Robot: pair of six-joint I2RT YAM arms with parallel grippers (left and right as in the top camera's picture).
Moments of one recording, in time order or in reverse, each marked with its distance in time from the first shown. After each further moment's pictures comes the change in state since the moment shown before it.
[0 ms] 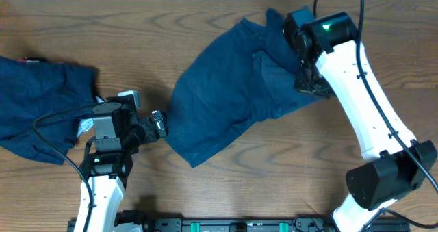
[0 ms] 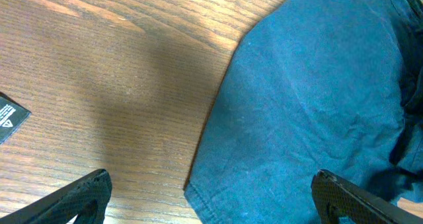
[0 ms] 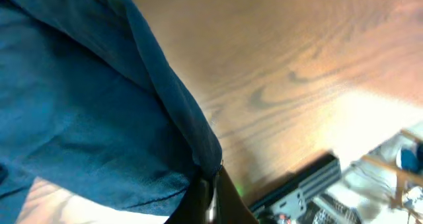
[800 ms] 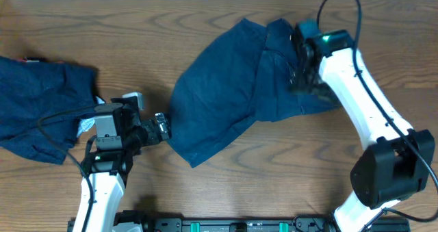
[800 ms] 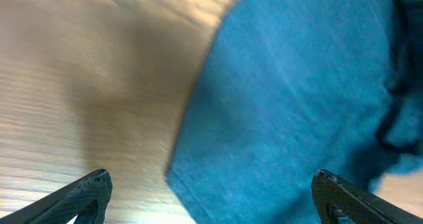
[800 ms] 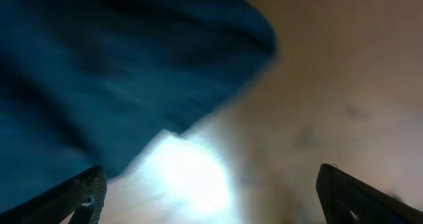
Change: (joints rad) left arm 0.000 0.046 0.001 -0.032 0.106 -0.002; right arm -0.073 -0.010 -0.187 0.351 -0.081 -0.105
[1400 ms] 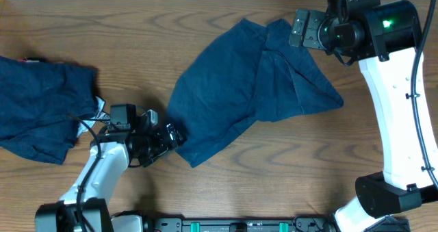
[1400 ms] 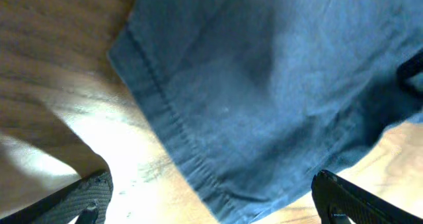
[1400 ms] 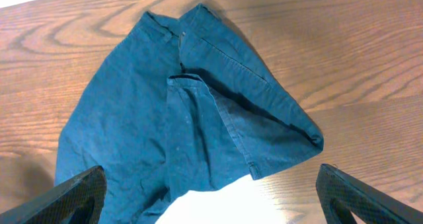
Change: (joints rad) left arm 0.000 0.338 0.026 -0.141 0.207 -0.164; right arm -0.002 -0.057 0.515 -0.074 -0.155 -0.220
